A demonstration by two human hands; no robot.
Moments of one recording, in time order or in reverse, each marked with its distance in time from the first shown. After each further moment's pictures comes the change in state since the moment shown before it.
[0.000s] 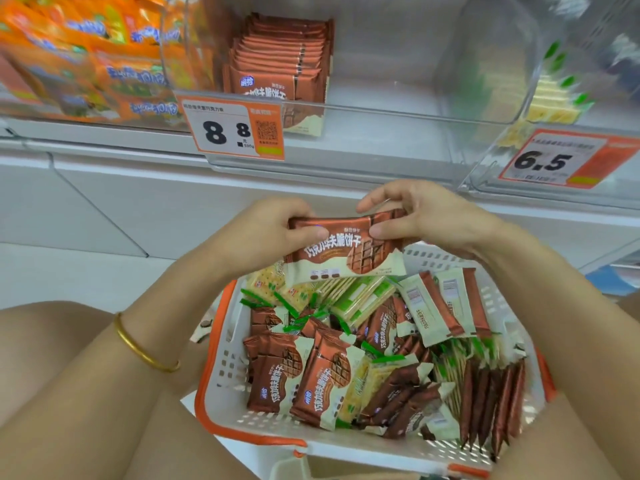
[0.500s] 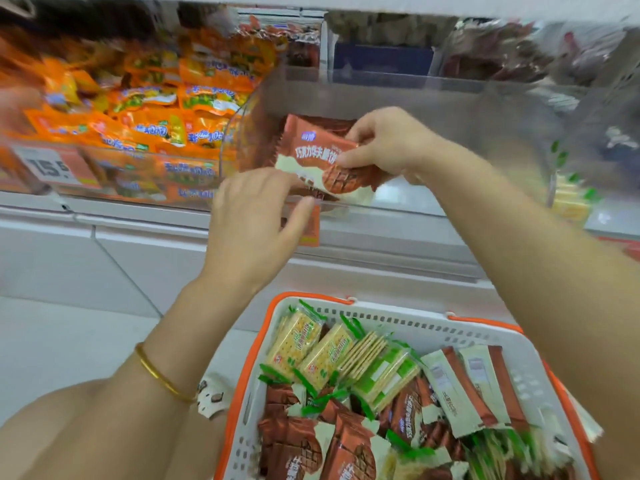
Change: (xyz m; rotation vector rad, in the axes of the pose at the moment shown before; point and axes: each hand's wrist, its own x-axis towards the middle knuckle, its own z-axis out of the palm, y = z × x) left_hand 0.031 -0.002 -0.071 0.512 0.703 0.175; right_hand 0.102 -0.139 -0.033 -0.255 0.317 -0.173
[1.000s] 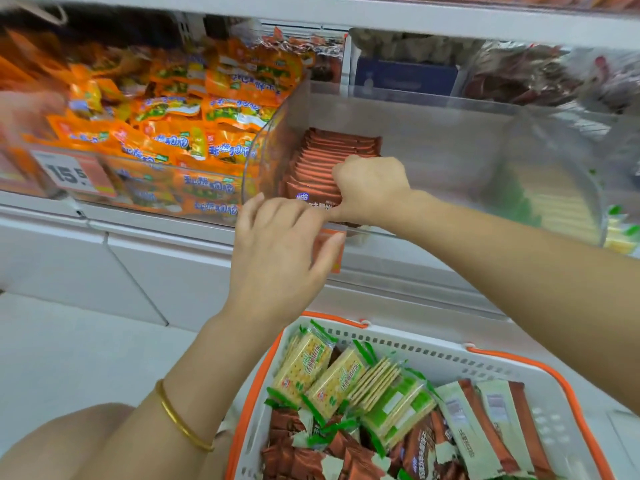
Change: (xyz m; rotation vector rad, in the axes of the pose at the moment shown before) left_hand -0.006 0.003 0.011 0.103 0.048 0.025; right_hand 0.041 0.002 0.055 -1.101 0.103 -0.312
